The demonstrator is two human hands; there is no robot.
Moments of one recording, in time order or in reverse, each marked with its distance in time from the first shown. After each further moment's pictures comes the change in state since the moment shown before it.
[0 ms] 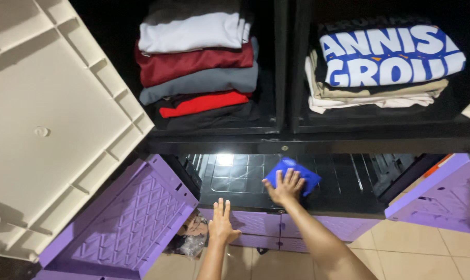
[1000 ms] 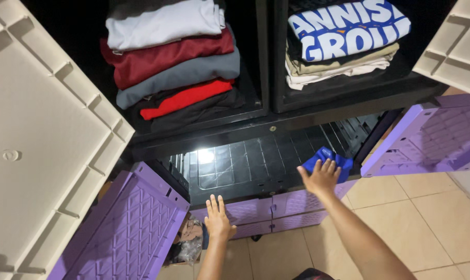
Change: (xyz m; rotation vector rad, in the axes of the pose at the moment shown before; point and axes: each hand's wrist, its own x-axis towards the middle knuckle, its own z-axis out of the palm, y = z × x) left_hand -0.004 -0.025 -0.005 0.088 0.011 0.097; right_hand -0.083 0.117 -0.045 -0.168 0.236 0.348
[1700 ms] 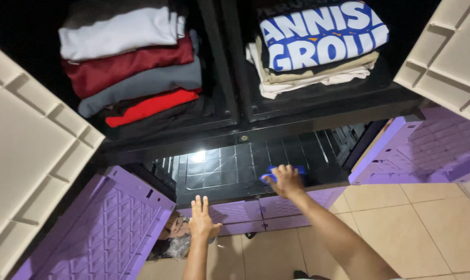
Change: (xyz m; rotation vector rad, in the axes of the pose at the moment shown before) left_hand 0.018 0.036 0.010 -0.021 -0.007 -0.098; right_hand 0.022 -0.018 -0.014 0.237 0.036 -0.598
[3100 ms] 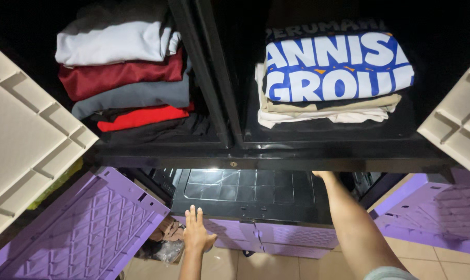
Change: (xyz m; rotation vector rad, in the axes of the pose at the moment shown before) left_hand 0.015 0.057 0.011 -0.071 0.135 -0.168; right_hand 0.182 0.204 0.009 -0.034 -0.243 0.456
